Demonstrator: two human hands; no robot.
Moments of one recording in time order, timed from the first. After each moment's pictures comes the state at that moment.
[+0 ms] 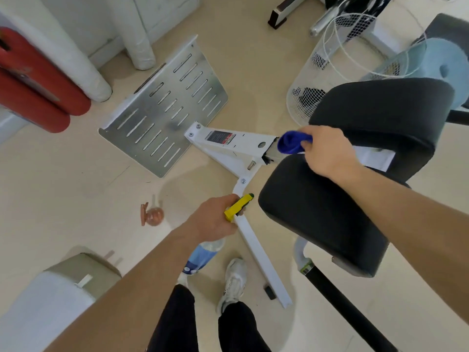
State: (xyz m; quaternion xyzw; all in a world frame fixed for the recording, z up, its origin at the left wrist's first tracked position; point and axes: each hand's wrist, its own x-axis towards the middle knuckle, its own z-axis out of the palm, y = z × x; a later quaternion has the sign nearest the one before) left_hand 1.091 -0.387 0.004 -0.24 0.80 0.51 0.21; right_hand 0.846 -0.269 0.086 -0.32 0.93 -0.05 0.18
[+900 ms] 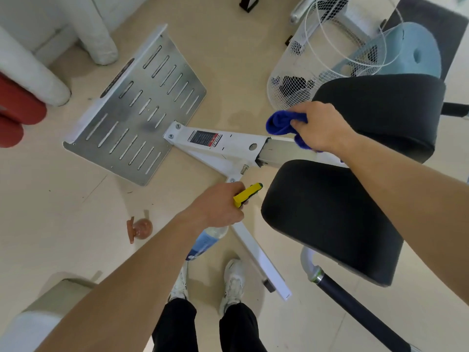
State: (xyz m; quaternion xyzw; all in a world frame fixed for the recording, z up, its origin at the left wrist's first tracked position) left_hand 1.028 -0.441 -0.011 -0.15 0.81 0.51 0.25; right_hand 0.799 -0.325 0.083 -0.30 0.92 -0.08 0.24
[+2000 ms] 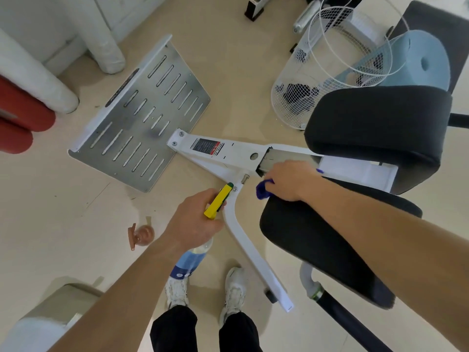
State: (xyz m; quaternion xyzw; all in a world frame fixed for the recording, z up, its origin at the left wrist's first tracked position) left_hand 1.058 -0.457 -0.014 -0.28 0.77 0.55 0.14; right_hand 0.836 -0.319 0.011 -0.45 0.78 0.26 0.35
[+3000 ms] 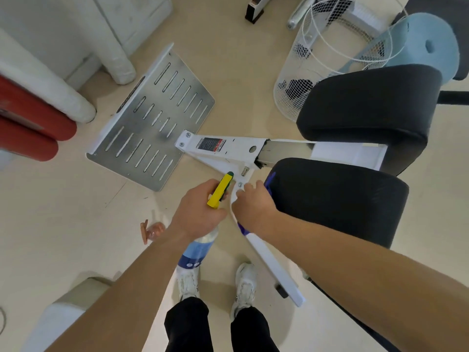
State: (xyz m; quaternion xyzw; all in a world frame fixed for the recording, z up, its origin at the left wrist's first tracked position) left_hand 1.060 -0.425 0.020 -0.31 0.79 0.52 0.10; right_hand 0.956 -0.318 0.011 -0.53 0.73 0.33 0.27
